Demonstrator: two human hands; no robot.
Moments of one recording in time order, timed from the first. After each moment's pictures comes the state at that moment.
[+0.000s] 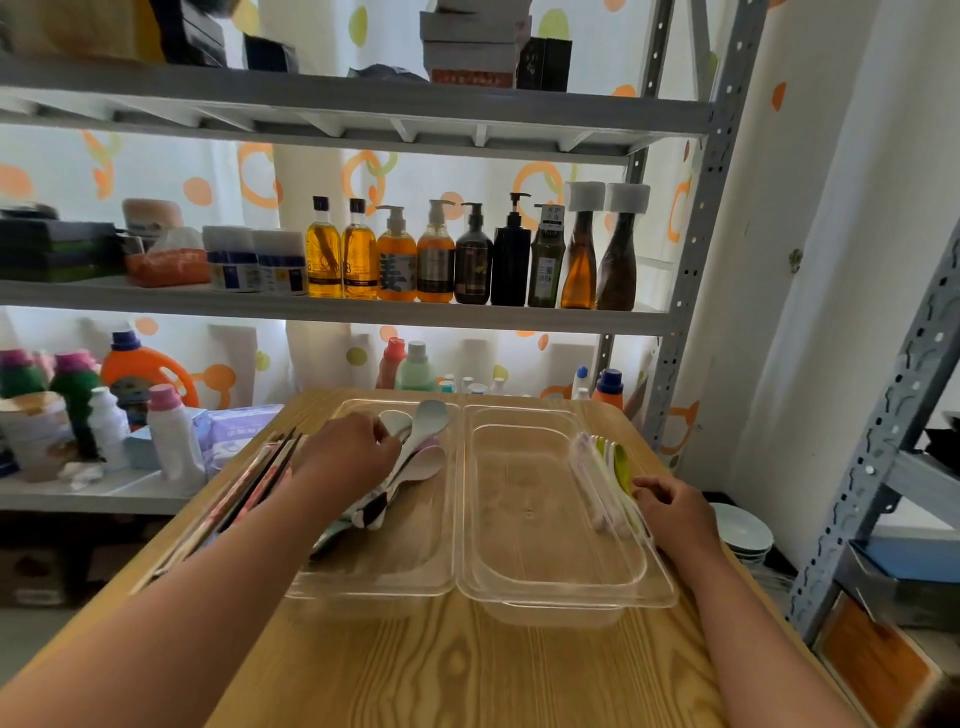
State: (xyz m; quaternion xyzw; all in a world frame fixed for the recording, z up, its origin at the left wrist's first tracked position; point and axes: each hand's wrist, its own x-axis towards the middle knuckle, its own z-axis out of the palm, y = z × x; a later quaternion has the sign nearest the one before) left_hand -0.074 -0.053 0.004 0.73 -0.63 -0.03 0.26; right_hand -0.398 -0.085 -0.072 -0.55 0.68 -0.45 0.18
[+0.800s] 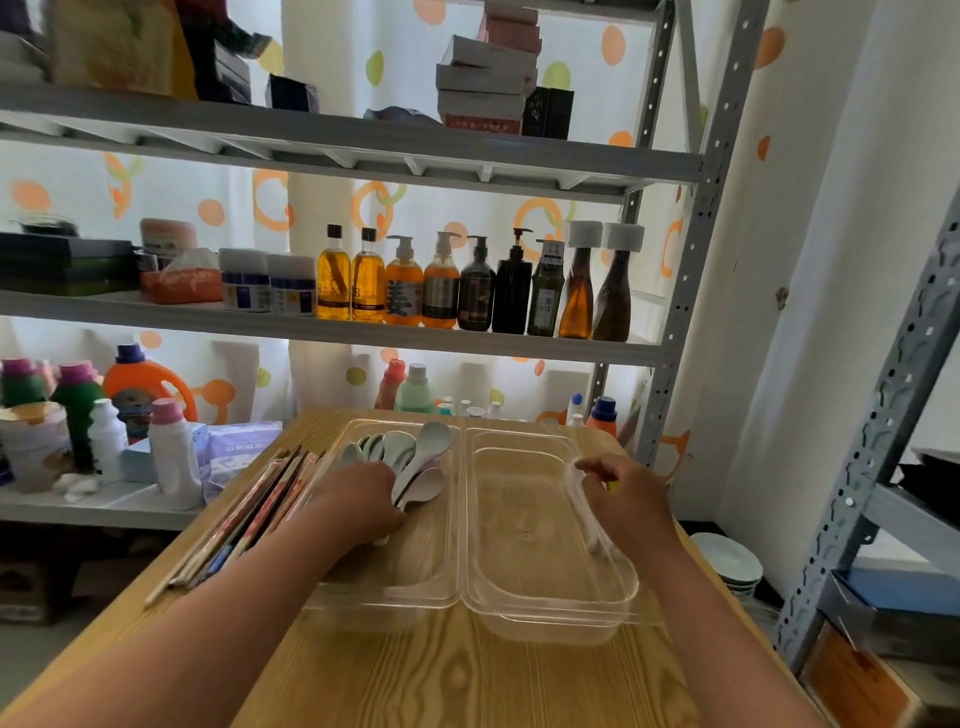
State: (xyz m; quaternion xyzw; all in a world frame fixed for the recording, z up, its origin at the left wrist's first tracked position) left_hand -0.071 -0.045 -0.009 0.72 -0.69 -0.01 0.09; right_hand -0.339 -0.053 -0.015 -0.68 0.56 -0.47 0.08
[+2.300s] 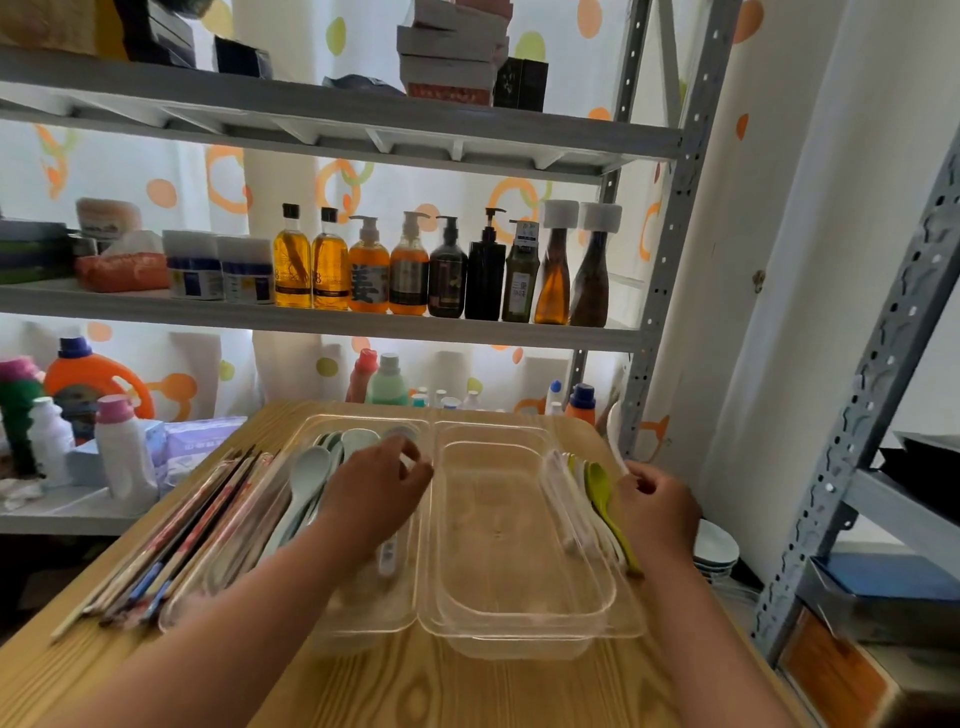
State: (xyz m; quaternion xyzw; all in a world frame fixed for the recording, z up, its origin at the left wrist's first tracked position) left_hand -0.119 -0.070 -0.022 0.64 -0.68 -0.06 0.35; right_hand -0.381 -0.080 -0.041 -0.49 0.67 -0.55 0.10
